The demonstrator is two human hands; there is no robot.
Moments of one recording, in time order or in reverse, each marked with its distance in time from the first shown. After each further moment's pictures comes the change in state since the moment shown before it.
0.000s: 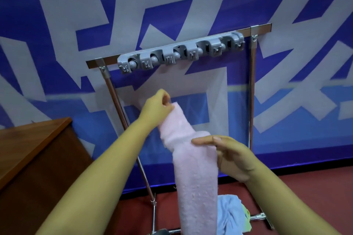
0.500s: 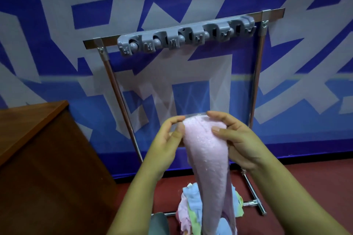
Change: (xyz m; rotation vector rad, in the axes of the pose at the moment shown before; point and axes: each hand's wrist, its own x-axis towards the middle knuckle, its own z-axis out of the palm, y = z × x) left_hand -0.140 0.019 0.019 -0.837 -0.157 -0.102; right_hand 0.006 0.001 -0.002 0.097 0.226 -0.077
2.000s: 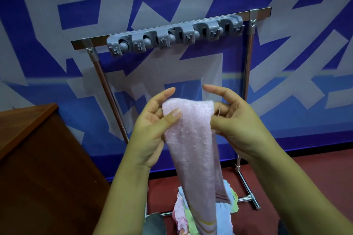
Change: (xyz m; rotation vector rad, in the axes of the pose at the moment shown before) left_hand 0.005 0.050 -0.001 -0.396 -0.033 0.064; right_hand -0.013 -0.035 0.035 -0.419 0.133 -0.237
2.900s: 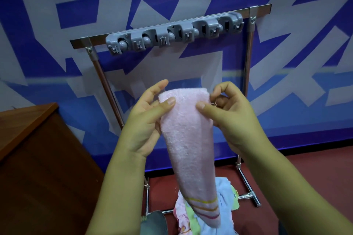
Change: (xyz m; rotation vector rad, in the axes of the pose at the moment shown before) left_hand 0.013 0.011 -0.006 -0.017 0.039 -0.075; right_hand 0.004 0.001 0.010 0.002 0.124 -0.082
